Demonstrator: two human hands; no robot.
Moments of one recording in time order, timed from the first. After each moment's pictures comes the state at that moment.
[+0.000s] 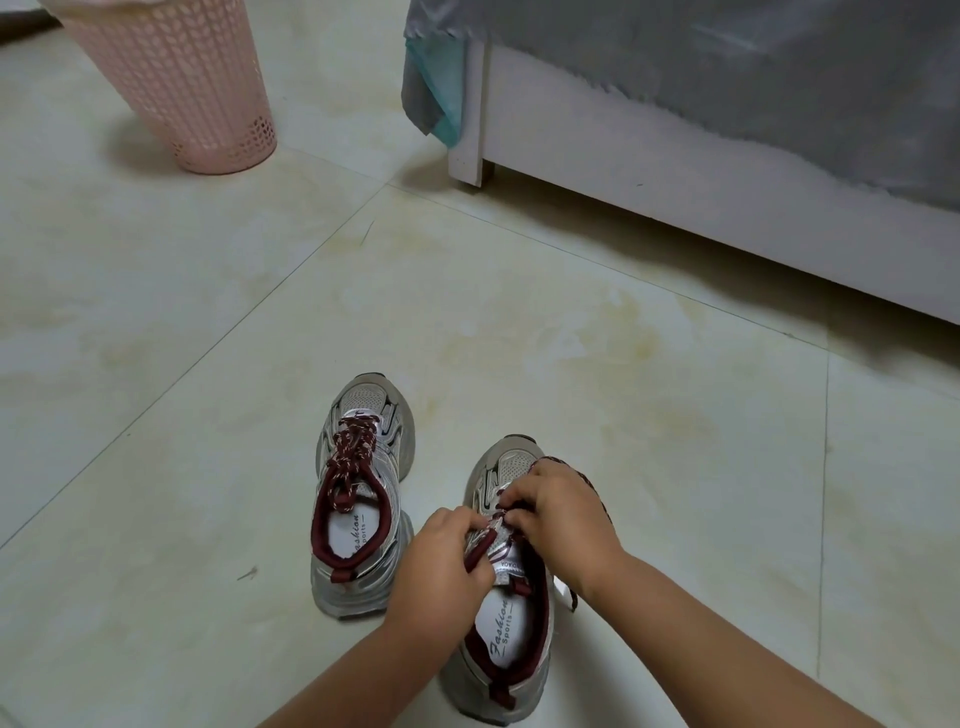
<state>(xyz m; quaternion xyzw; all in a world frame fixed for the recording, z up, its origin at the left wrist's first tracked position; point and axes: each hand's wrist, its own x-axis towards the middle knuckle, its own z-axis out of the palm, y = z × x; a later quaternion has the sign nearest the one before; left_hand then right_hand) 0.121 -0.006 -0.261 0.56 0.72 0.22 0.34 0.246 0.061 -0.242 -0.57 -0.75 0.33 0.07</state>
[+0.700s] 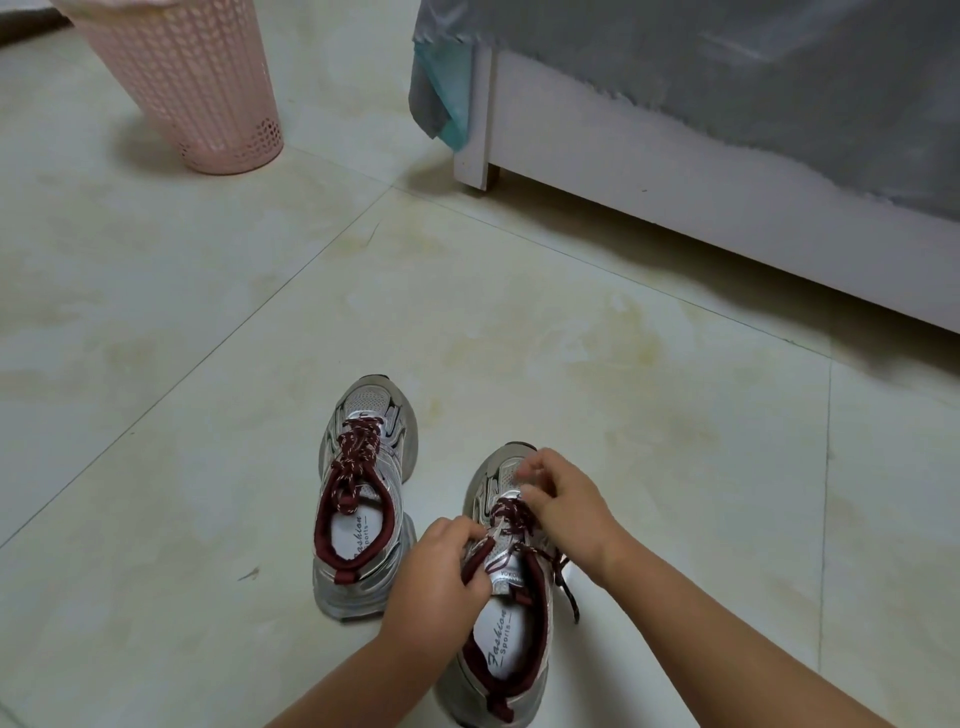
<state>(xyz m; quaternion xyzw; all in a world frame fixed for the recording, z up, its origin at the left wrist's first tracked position) 0.115 -0.014 -0.261 0.58 0.70 0.24 0.33 0.246 0.072 -0.241 -0.60 -0.60 0.50 0.16</state>
